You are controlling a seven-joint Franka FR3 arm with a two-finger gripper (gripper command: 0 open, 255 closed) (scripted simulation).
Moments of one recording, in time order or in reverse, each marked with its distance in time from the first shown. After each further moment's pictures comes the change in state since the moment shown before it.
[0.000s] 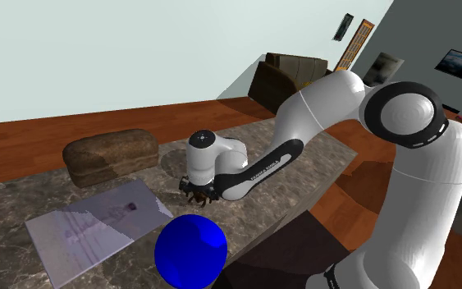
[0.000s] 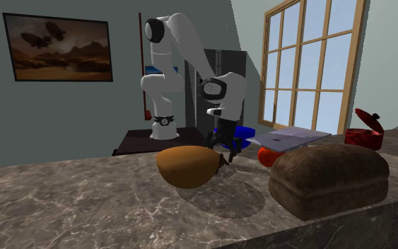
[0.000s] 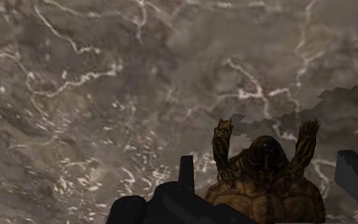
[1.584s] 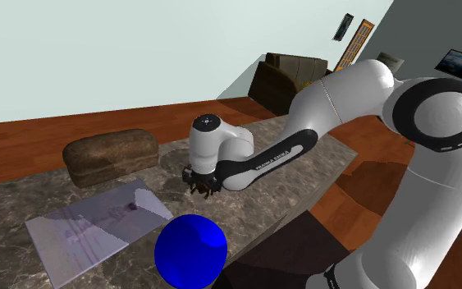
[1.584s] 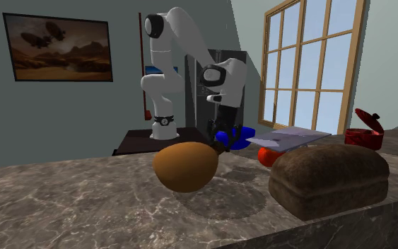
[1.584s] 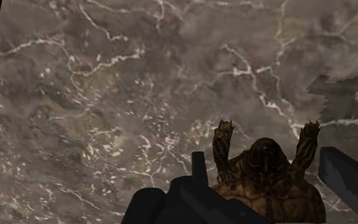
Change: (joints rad) arm -0.051 -0.124 0.070 -0.022 0.123 -0.068 -0.099
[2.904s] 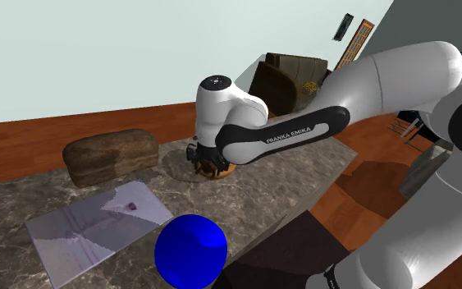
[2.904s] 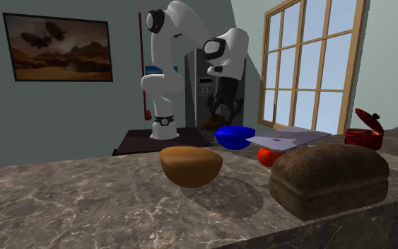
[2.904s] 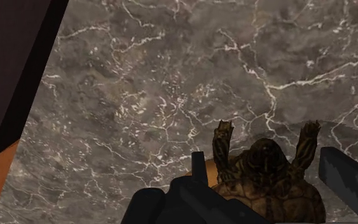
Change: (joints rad) arm -0.060 -0.216 0.083 0.039 0.234 -0.175 -0.196
